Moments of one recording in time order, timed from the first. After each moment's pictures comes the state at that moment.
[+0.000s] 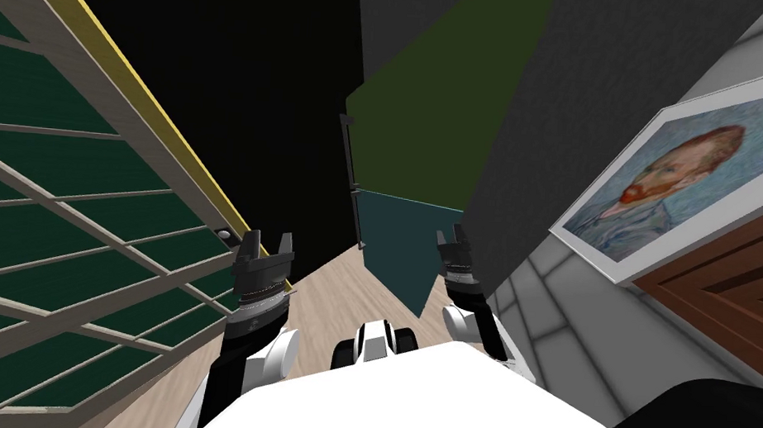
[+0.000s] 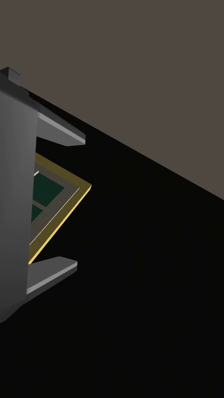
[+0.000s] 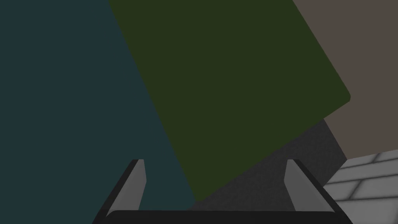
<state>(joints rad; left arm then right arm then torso) 0.47 -0.02 -0.03 -2.28 -0.08 -0.61 0.08 0.48 -0.04 -0.05 -2.19 -0.03 -0.56 -0.05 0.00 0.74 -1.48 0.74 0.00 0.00</state>
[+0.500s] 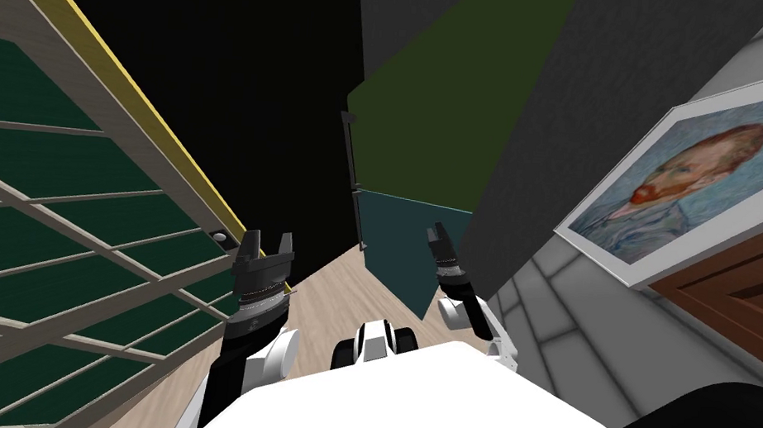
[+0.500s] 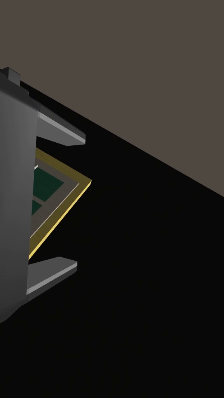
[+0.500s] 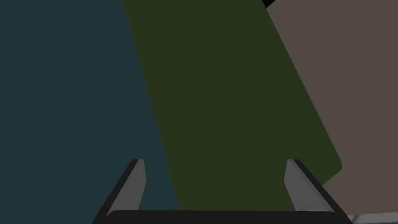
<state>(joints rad) 0.47 -0.02 -0.03 -2.28 -0.08 -0.61 0.08 0.37 -0.15 -0.01 -2.11 0.02 -0.55 0.07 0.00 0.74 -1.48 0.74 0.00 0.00</state>
